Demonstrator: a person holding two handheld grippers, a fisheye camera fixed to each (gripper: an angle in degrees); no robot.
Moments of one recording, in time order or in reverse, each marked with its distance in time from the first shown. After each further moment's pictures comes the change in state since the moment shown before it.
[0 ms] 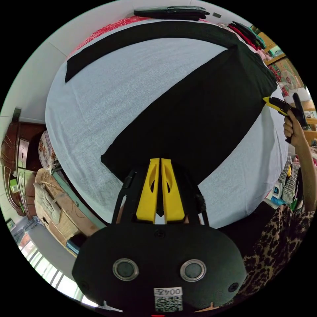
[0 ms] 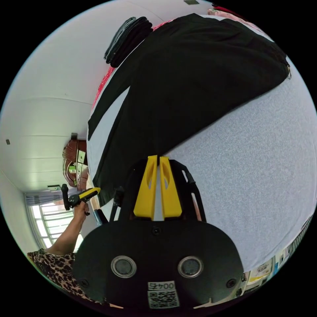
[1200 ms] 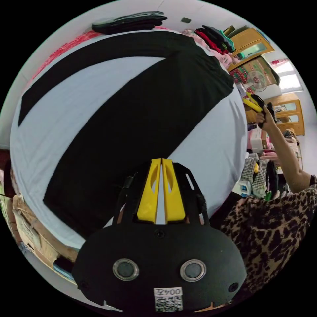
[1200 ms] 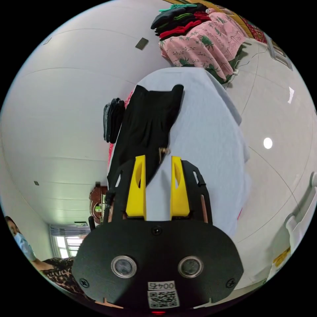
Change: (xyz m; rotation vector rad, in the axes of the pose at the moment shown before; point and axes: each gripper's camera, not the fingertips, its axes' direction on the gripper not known) left arm 0.105 -0.063 0.026 0.083 0.312 0.123; right arm 0.145 -0.051 -0.477 0.316 -0.214 0.199
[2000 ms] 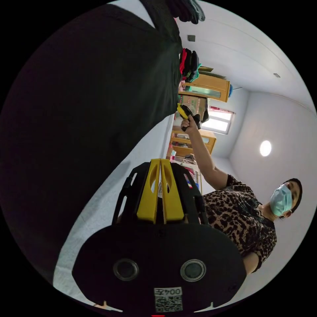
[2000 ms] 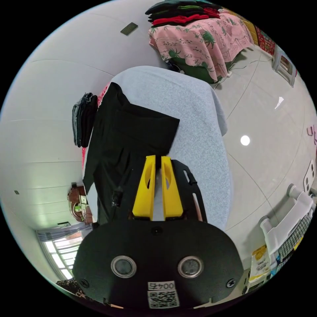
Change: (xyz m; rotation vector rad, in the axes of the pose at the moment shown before) left arm -0.194 -0.028 0.145 -0.008 1.008 -0.202; right arm -0.098 -0.121 0.028 -0.112 0.253 0.000
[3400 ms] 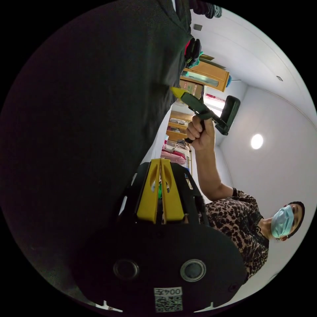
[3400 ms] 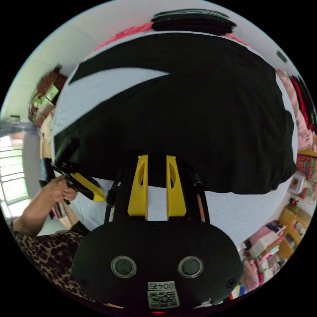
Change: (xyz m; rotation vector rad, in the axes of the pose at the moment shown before) left arm -0.149 -0.046 -0.145 -0.160 0.096 -0.013; right arm -0.353 0.193 0.304 -0.385 0.477 -0.758
